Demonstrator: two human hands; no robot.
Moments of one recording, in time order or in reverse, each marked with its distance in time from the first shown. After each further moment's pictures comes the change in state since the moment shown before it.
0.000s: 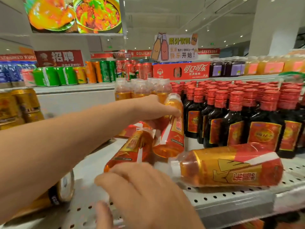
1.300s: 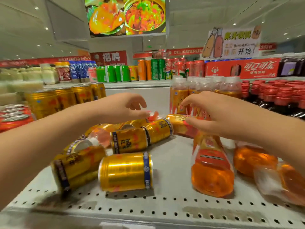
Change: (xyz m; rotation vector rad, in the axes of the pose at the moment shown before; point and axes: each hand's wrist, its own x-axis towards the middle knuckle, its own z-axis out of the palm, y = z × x) left_hand -0.130 -0.150 -0.137 0.477 0.232 -0.010; right_hand 0.153 0.060 -0.033 -0.468 -0.140 -0.100
